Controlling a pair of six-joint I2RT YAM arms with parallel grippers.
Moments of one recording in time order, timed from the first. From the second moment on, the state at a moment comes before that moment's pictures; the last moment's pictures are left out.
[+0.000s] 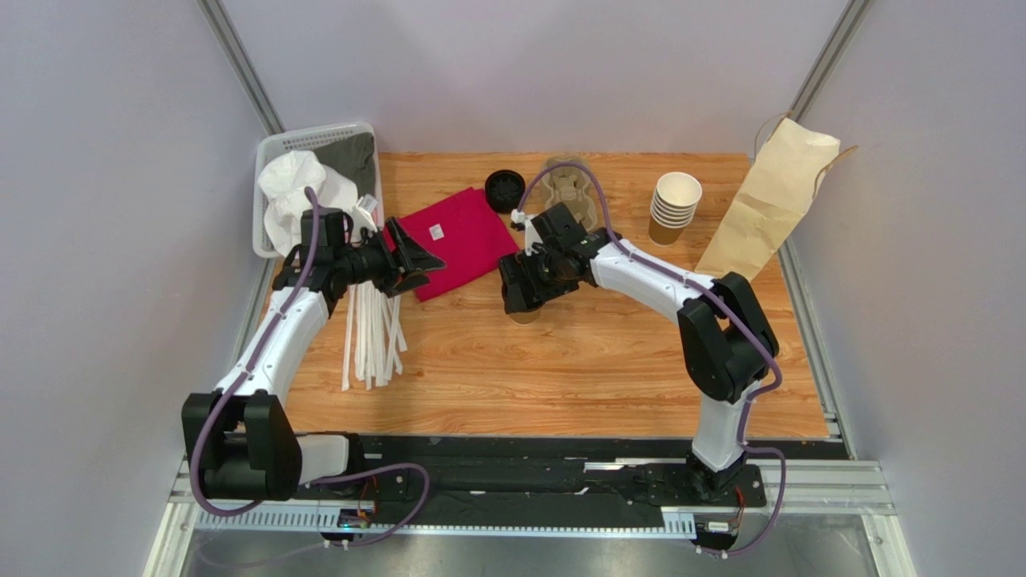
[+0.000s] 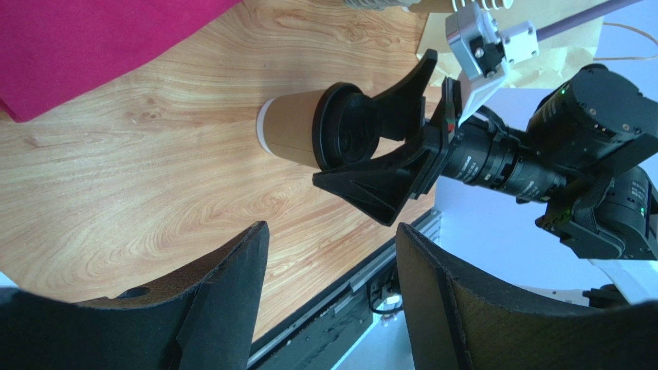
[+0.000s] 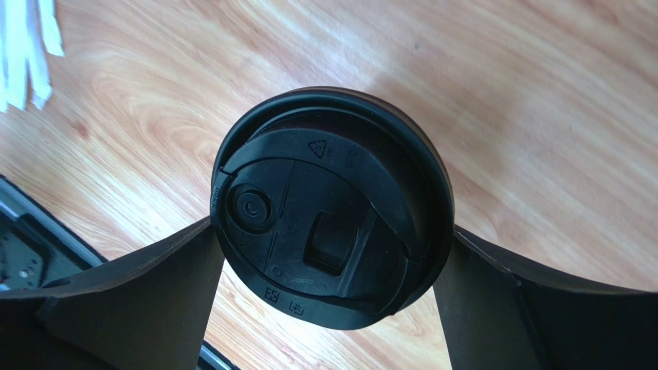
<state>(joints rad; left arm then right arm) -0.02 1.25 0.92 -0.35 0.74 -0.68 0.65 1.85 1.38 -0.52 -0.24 0.22</state>
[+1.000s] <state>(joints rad) 0.05 1.29 0.92 -0.33 0.78 -0.66 0.66 1.98 1.56 -0.50 -0.32 0.23</state>
